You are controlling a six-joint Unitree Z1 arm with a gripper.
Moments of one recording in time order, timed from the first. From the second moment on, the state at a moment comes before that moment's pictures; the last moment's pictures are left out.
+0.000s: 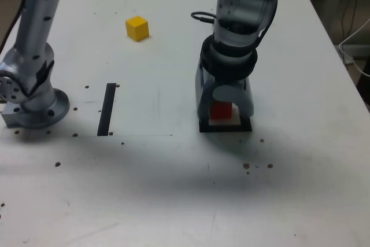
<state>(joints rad) -0.16 2.09 -1.47 1.13 0.13 -0.21</state>
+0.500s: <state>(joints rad) -0.15 1.96 -1.50 1.32 0.18 -0.21</state>
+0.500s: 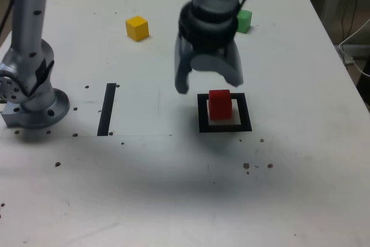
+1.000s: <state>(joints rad) 0.10 1.88 -1.39 1.36 0.30 -0.04</state>
